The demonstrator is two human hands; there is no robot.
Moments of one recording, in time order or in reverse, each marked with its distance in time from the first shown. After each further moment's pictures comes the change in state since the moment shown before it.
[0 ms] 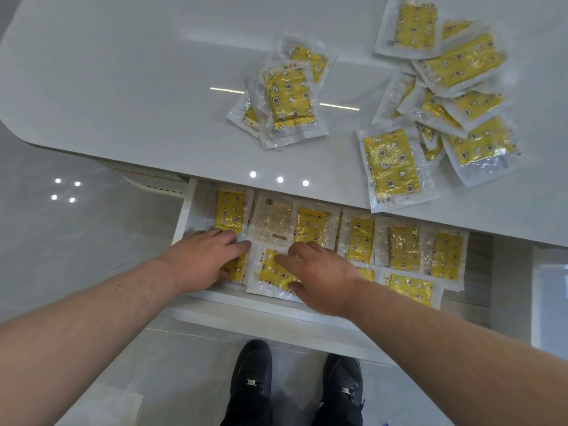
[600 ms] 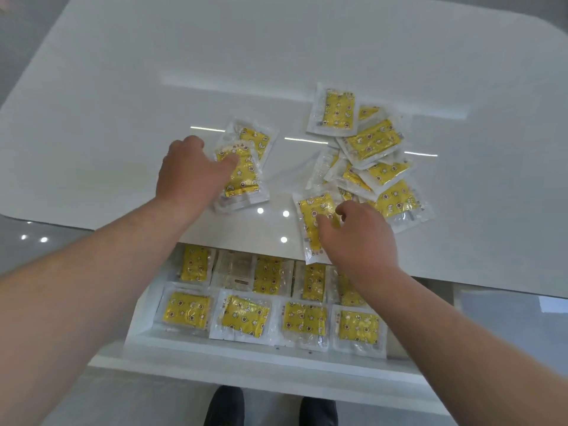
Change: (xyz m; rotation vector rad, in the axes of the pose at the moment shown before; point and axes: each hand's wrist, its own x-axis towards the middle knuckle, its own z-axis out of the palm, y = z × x) left_hand 0.067 0.021 -0.208 -0.746 0.711 -0.663; right_hand -0.034 0.043 -0.164 0.287 0.496 0.847
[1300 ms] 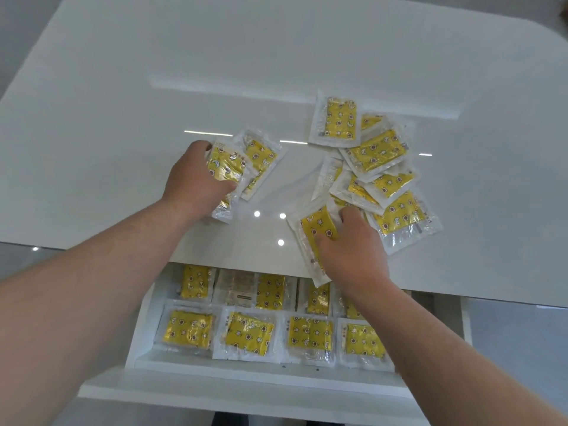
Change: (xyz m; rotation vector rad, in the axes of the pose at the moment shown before) left_hand 0.033 -0.011 0.009 -0.159 -0.114 0.094; right_hand 0.008 -0.015 0.011 0.221 -0.064 0.116
